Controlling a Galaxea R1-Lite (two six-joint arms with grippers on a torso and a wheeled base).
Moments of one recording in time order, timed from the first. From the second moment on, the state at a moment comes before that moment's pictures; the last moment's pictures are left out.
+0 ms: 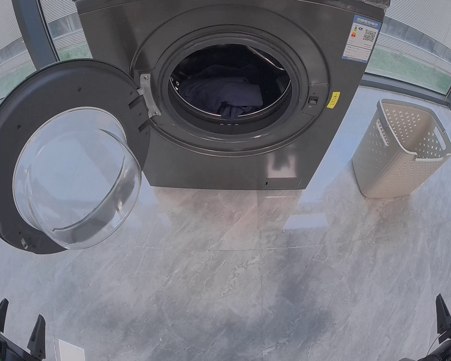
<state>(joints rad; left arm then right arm) 0.00 0.01 -0.02 0.00 0.04 -0.03 0.00 0.01 -0.02 -0.02 -0.07 0.04</state>
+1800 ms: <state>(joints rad) 0.01 0.03 -0.10 -0.04 0.04 -0.04 0.00 0.01 -0.02 -0.02 -0.07 0.04</state>
